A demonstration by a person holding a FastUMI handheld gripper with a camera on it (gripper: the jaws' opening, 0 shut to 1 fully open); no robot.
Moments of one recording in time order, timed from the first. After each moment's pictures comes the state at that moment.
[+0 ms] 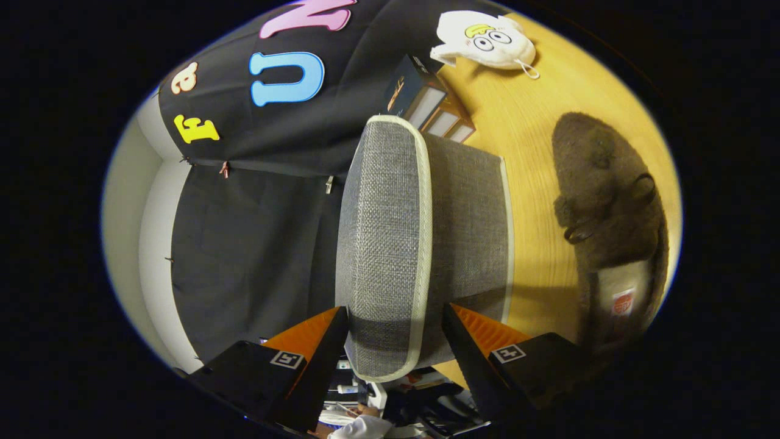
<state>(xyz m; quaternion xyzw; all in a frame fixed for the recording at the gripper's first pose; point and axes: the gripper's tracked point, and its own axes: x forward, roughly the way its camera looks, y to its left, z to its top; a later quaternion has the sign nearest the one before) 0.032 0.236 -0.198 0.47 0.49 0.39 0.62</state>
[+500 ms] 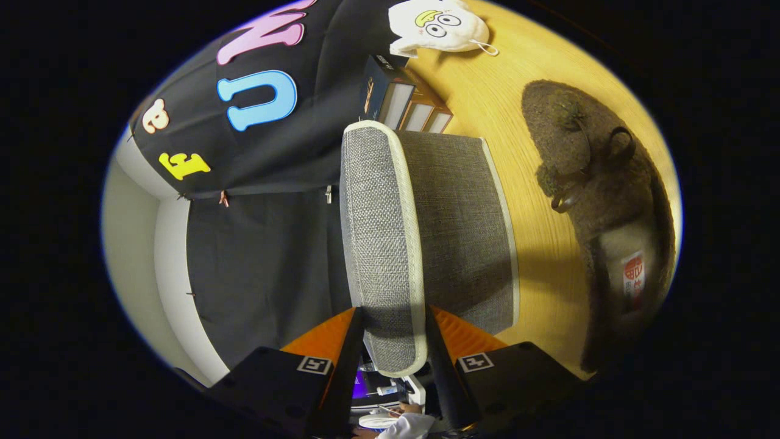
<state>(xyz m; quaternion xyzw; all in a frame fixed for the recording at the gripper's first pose) 0.031 0.227 -0.190 0.52 0.52 0.35 0.58</state>
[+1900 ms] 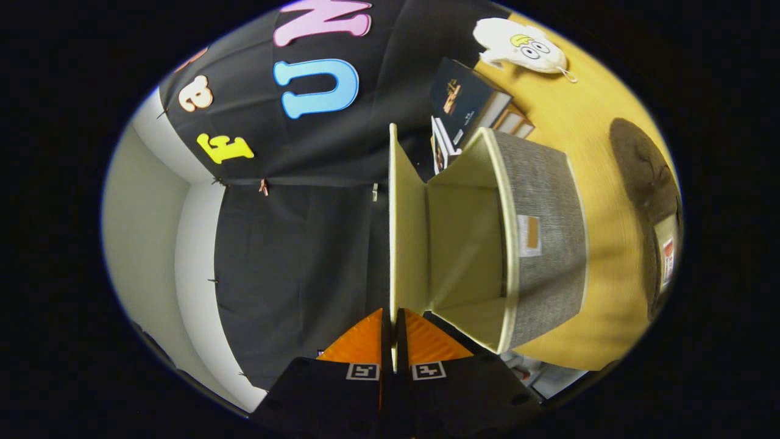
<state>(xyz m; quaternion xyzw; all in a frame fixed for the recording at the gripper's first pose) 0.023 0.268 -0.058 0.52 0.46 0.42 0.59</state>
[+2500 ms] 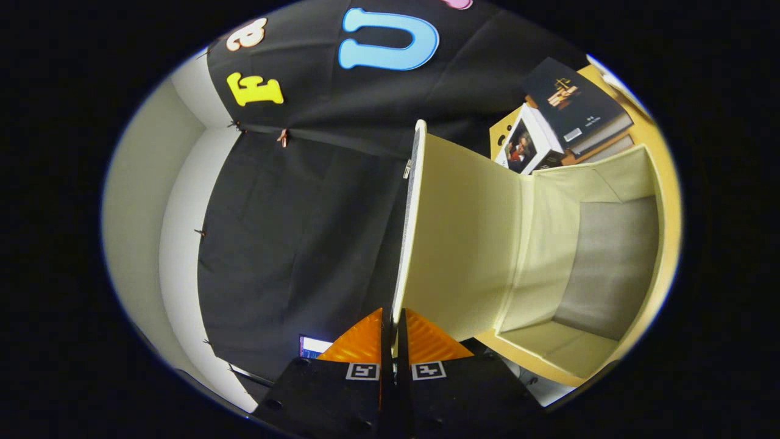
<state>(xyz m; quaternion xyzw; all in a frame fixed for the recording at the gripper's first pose) 0.015 0.406 0.006 0.43 0.43 0.50 0.62</state>
